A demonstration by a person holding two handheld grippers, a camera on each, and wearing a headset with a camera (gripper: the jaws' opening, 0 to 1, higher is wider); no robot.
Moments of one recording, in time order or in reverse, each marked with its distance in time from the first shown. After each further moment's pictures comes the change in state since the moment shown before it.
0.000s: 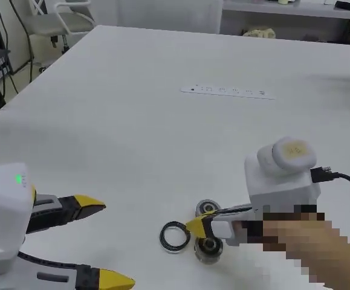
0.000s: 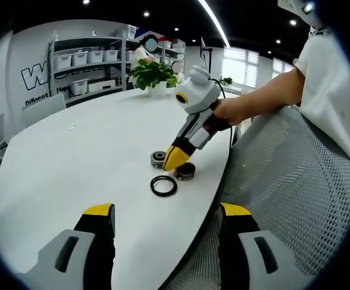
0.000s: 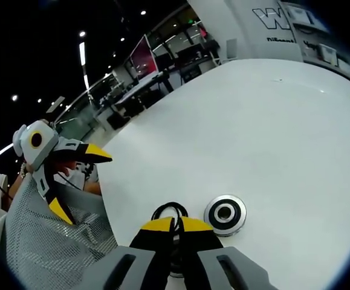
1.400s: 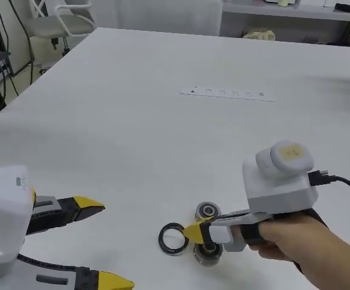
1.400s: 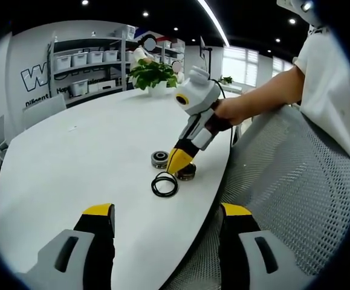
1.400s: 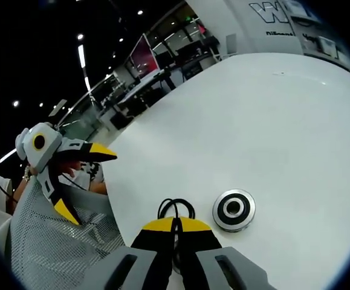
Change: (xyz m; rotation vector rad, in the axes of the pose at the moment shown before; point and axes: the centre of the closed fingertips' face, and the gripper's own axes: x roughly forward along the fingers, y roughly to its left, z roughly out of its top) left arm 0.000 0.001 0.000 0.006 0.001 0.006; right arm 0.002 0.008 -0.005 0.033 0.018 0.037
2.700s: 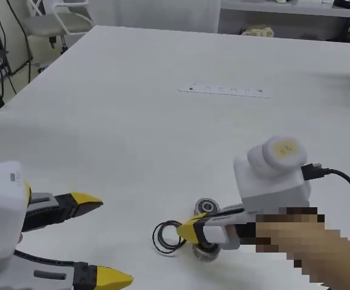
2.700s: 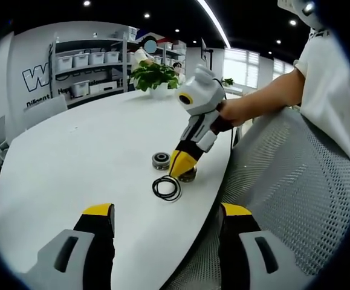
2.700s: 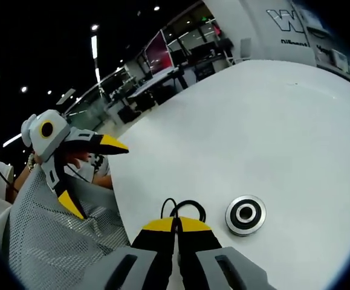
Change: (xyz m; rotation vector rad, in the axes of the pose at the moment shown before) left arm -0.001 0.000 0.002 0.004 -0.008 0.008; right arm 0.000 0.011 0.002 -0.071 0.007 0.025
